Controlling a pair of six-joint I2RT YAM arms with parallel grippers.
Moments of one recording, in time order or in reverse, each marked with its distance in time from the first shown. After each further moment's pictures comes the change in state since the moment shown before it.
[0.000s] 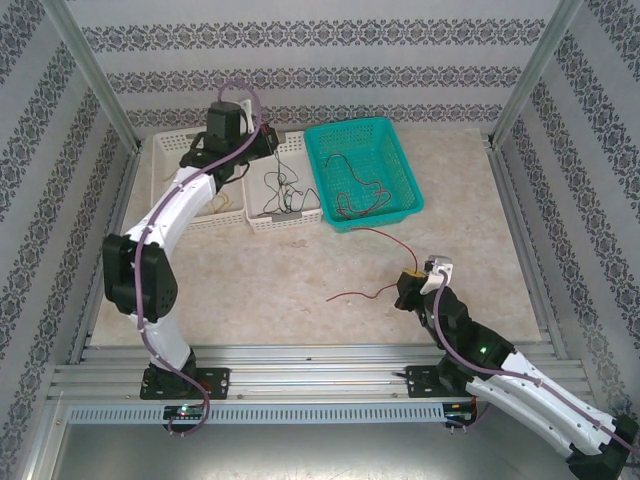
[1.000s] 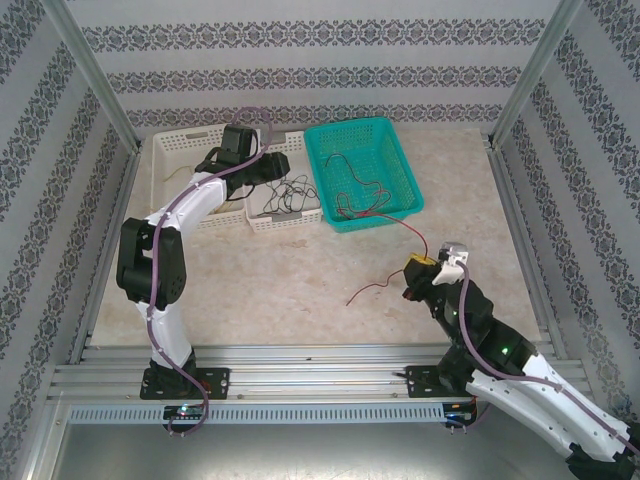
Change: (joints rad) left arm 0.000 0.089 -0.074 -0.045 0.016 0.006; right arm 0.000 -0.001 0.196 -0.042 -0.023 -0.074
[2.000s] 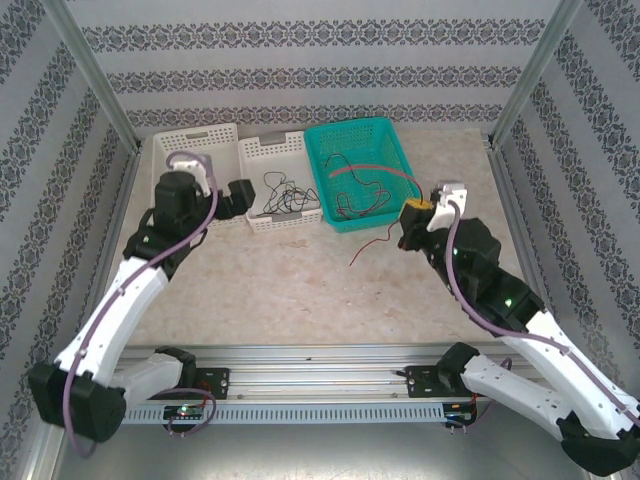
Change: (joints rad) left arm -0.001 -0.861 -0.576 -0.006 -0.254 0.073; right arm -0.162 0.485 0.550 -0.035 -0.112 -0.206
